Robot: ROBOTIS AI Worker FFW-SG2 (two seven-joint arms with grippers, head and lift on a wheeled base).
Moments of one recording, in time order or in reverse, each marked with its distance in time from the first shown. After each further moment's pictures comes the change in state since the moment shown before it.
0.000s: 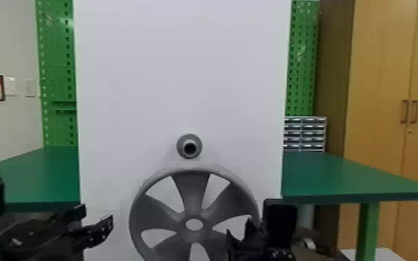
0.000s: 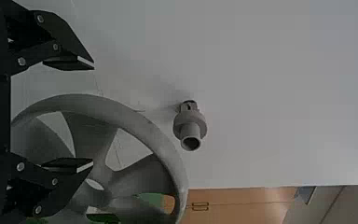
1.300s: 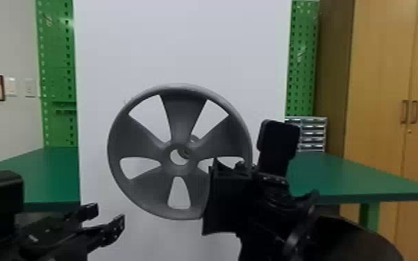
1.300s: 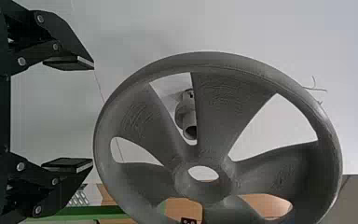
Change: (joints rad) left arm -0.033 0.012 -0.052 0.023 -0.007 0.000 0.001; right arm -0.200 0.035 0.029 -0.207 -0.294 0.215 -0.330
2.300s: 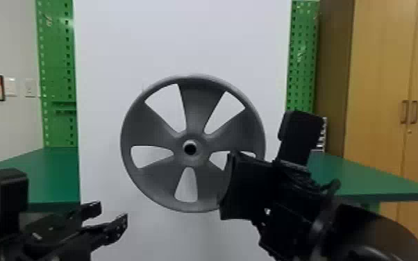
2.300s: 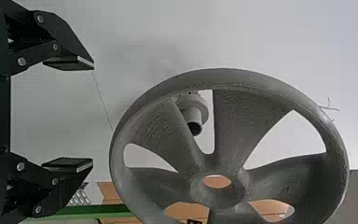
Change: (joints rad) left arm -0.011 0.004 -0.014 0.000 -0.006 0.002 0.000; right arm -0.019 -0.016 -0.090 -0.011 -0.129 0.037 -0.006
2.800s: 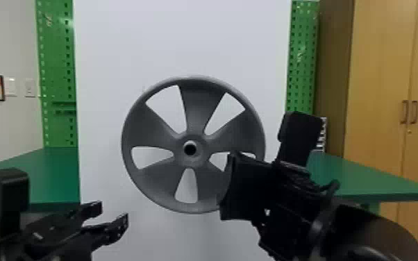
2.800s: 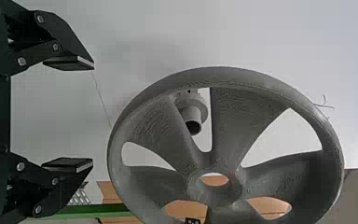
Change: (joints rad) left arm -0.002 0.000 -0.003 0.000 0.000 0.000 0.000; right arm -0.001 -0.001 0.000 0.010 -0.002 -0.006 0.000
